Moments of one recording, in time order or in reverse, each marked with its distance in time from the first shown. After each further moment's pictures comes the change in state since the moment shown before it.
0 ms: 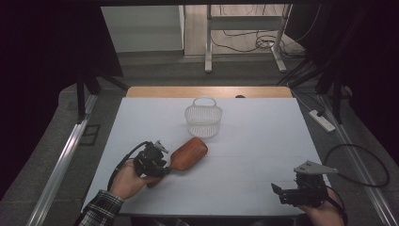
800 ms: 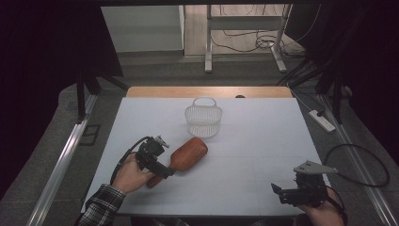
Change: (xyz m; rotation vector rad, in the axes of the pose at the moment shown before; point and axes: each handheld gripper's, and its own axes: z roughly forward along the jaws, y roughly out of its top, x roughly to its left) left arm 0.013 0.011 0.011 -0.009 -0.019 0.003; right arm 0.000 0.000 0.001 0.005 0.000 0.003
